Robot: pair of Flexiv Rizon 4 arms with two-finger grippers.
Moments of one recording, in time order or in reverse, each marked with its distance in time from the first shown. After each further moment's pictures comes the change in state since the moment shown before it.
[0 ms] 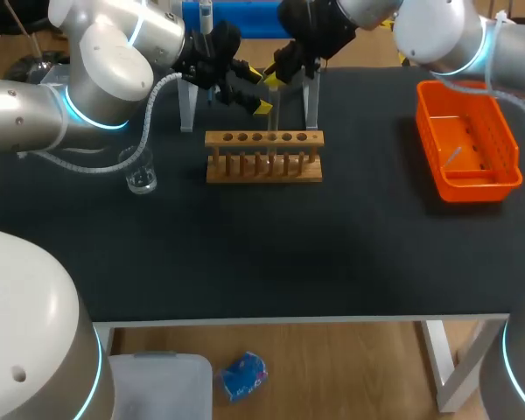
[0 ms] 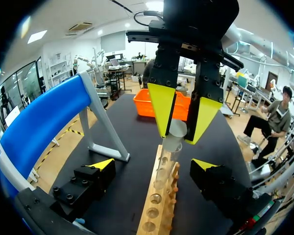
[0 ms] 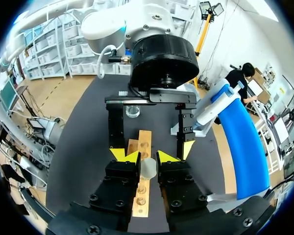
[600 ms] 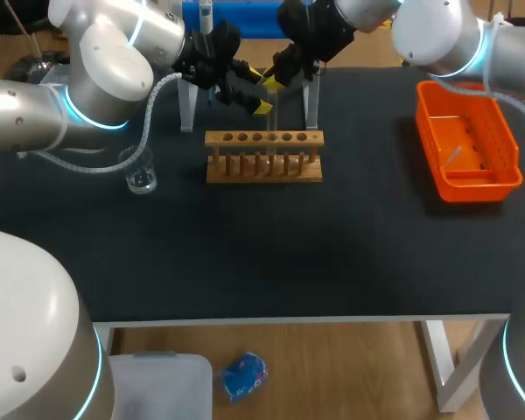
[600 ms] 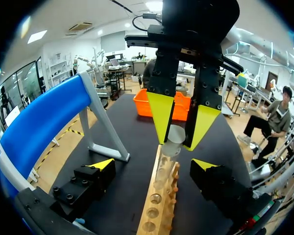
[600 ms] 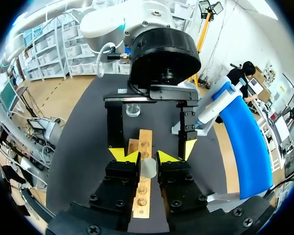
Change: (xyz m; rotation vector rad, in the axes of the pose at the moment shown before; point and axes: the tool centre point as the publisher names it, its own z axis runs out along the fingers) left arm 0.000 0.000 0.000 0.000 0.000 0.000; right arm 0.000 -0.003 0.004 0.003 0.003 0.008
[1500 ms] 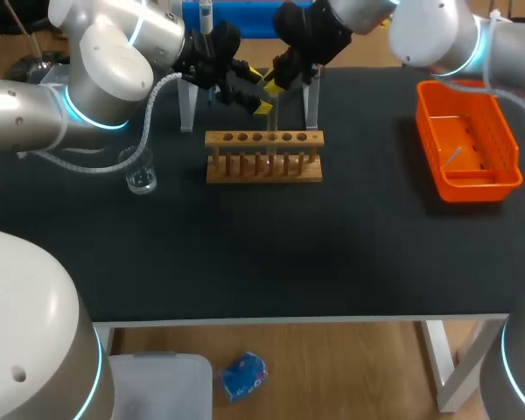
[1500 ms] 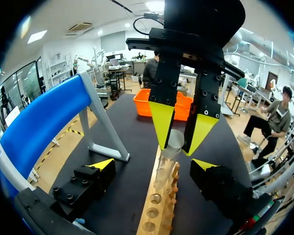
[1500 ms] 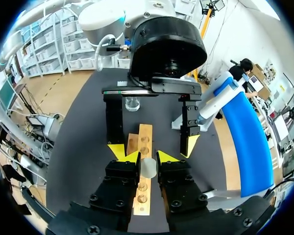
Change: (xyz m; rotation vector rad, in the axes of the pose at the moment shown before) left arm 0.000 0.000 0.000 0.000 0.000 0.000; right arm 0.003 -0.007 0.005 0.057 -0.010 -0.003
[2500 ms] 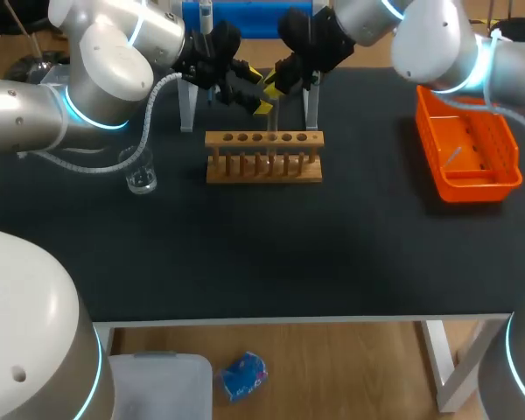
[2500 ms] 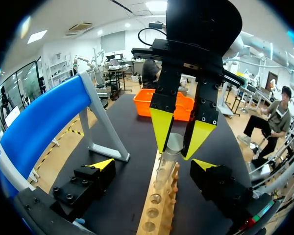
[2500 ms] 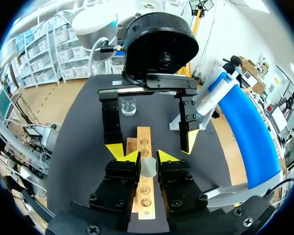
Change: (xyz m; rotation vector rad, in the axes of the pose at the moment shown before) left arm 0.000 0.000 0.000 0.000 0.000 0.000; right arm 0.002 -0.007 0.006 -0.057 -0.029 0.074
